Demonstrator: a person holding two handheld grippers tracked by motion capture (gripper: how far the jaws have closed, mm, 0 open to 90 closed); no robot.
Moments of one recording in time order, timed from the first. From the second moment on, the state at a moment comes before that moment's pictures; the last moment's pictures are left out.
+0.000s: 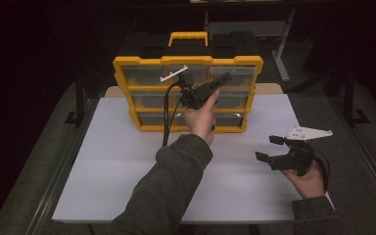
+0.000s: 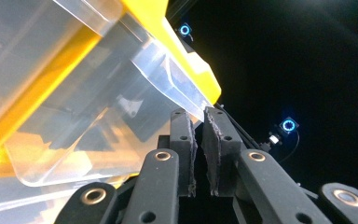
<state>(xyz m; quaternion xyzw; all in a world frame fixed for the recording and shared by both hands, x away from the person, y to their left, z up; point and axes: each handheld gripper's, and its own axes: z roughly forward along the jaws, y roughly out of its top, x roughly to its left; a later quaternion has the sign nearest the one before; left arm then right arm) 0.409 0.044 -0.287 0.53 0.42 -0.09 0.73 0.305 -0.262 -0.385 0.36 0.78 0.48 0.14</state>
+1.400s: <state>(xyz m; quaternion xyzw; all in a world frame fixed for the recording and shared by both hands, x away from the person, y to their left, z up) 0.377 0.049 -0.281 0.59 0.38 -0.06 0.71 0.307 -0.257 -0.388 0.36 0.79 0.47 0.14</state>
